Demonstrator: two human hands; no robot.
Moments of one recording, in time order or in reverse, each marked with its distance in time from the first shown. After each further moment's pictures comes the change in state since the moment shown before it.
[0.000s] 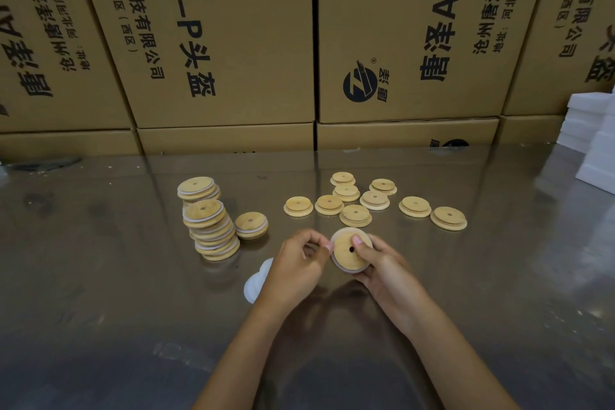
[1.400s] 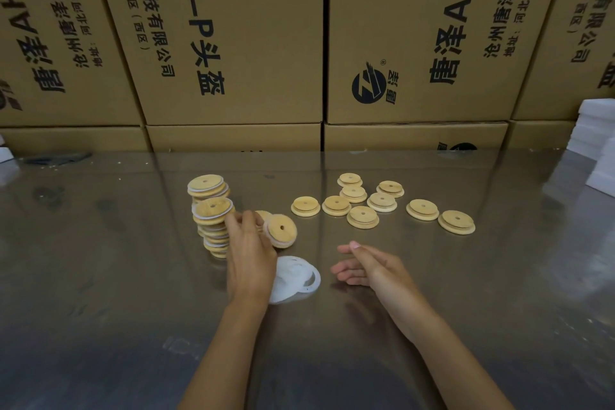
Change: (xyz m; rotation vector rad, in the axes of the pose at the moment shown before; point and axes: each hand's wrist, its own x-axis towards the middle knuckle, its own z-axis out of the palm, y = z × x) left_hand 0.010 -0.026 -0.047 0.463 0.540 0.045; right_hand 0.004 0.009 0.006 -0.363 0.021 -0.022
